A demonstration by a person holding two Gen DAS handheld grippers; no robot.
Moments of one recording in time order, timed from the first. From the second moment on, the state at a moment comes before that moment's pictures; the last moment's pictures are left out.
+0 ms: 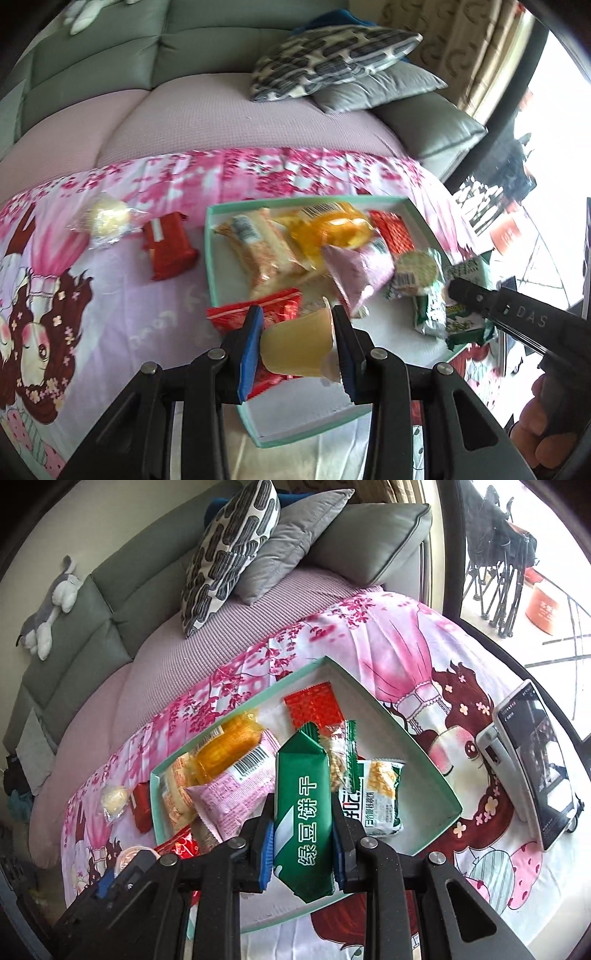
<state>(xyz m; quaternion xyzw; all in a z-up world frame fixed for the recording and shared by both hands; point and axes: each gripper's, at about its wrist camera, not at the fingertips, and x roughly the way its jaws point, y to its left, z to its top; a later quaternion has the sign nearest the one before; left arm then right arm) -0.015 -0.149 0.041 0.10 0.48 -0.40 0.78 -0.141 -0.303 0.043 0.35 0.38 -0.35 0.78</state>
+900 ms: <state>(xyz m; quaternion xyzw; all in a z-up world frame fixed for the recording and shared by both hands) -0.028 -0.168 0.025 0.14 0.48 -0.41 0.76 -0.117 -0.291 0.019 0.32 0.44 -0.33 0.77</state>
